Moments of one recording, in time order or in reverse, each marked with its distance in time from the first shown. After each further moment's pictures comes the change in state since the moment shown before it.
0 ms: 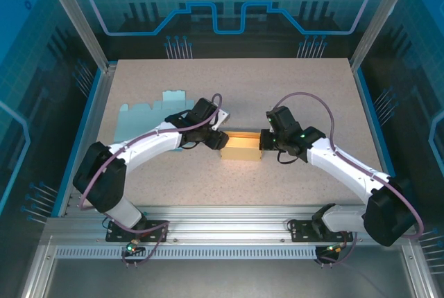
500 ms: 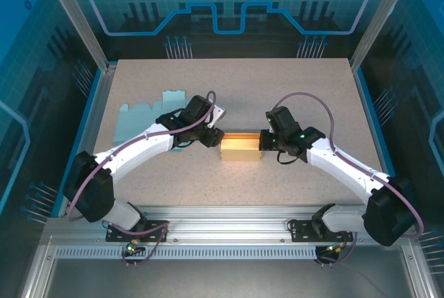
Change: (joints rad) left arm 0.000 -0.094 0.016 -0.075 -0.049 0.026; right arm 0.005 0.000 0.000 0.000 0.000 0.000
